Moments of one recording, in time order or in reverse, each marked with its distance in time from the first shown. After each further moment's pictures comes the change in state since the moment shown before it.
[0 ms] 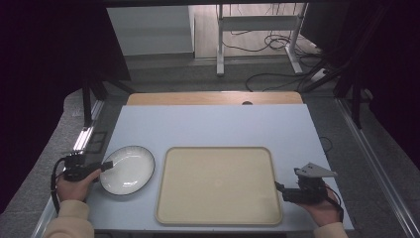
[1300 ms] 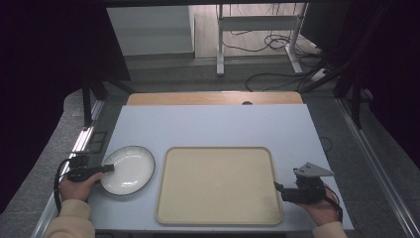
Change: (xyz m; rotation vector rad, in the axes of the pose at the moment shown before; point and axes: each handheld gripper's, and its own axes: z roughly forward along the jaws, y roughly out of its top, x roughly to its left) left arm 0.003 -0.002 0.009 0.067 -0.045 -0.043; right arm 0.001 0.000 0.004 0.021 -0.012 -0.012
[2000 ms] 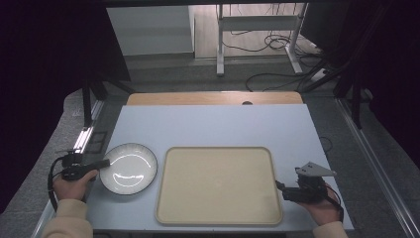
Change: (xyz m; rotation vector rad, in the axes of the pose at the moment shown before) left arm -0.010 0.005 -0.021 -0.103 -0.045 -0.001; right arm -0.002 0.000 -0.002 -0.012 -0.017 0.007
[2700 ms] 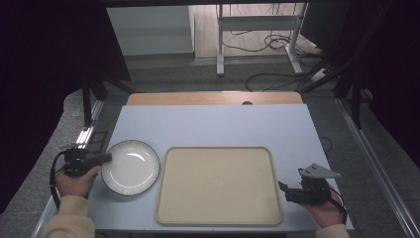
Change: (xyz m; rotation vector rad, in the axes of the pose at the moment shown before) left arm -0.028 0.013 -0.006 -0.047 0.040 0.113; right arm -0.003 -0.004 -0.008 -0.010 -0.010 0.022
